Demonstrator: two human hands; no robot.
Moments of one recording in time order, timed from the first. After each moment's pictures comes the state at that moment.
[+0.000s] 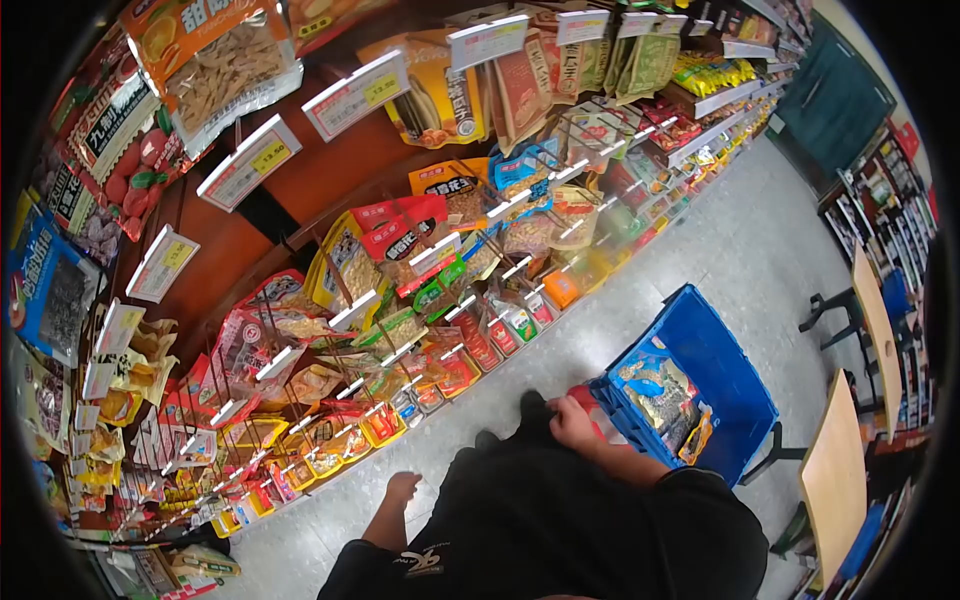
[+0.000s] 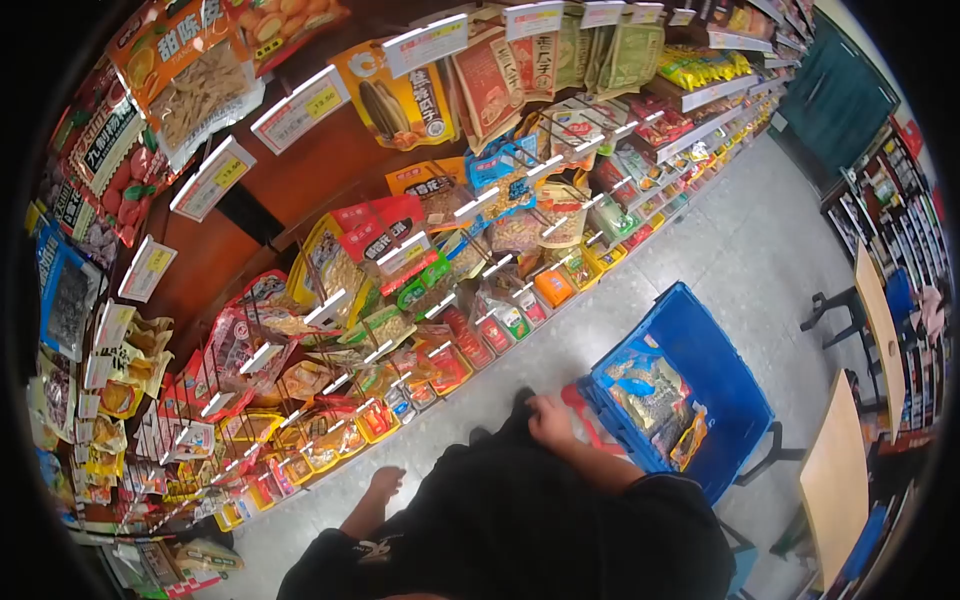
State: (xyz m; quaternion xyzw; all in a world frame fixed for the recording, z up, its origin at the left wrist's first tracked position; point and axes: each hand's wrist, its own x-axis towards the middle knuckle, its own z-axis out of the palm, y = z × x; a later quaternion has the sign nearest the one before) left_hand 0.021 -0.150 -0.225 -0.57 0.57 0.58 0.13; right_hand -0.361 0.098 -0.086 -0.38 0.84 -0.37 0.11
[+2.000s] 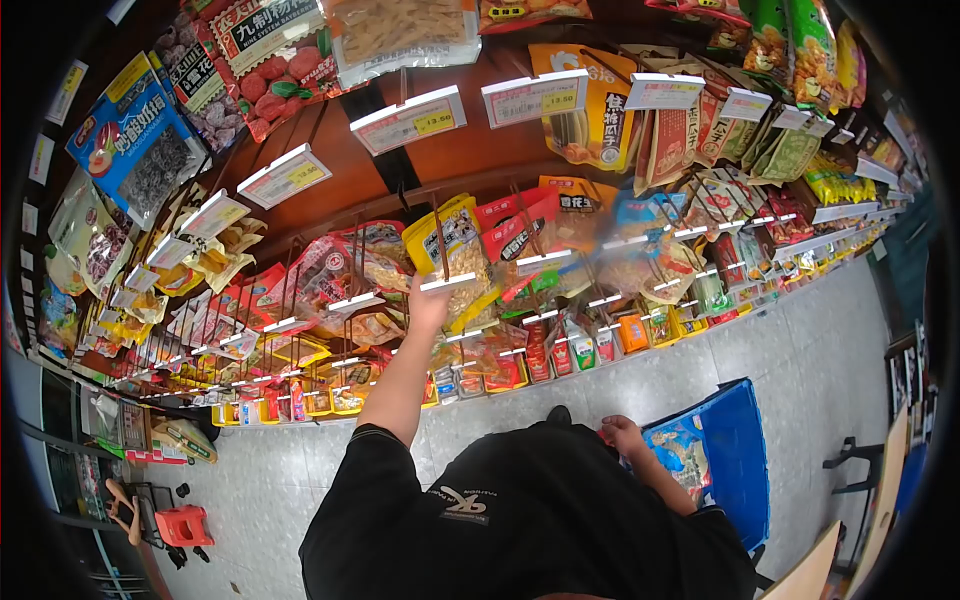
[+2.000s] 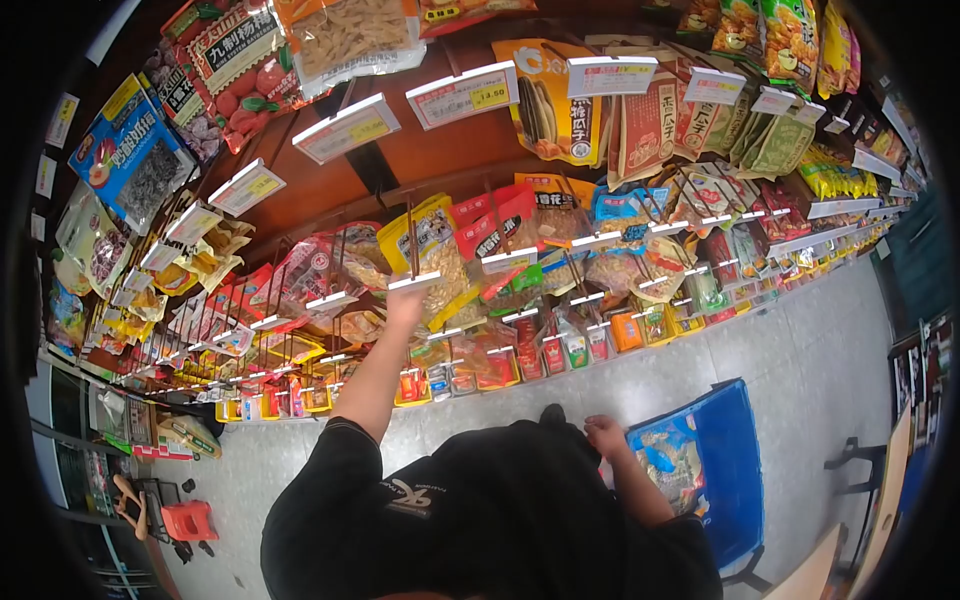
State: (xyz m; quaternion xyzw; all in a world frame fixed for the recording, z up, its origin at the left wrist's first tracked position) left_hand -0.216 -0.352 -0.005 -0.41 0.62 0.50 -0.44; right_hand -0.468 0.112 -0.111 -0.15 0.75 -0.41 0.50
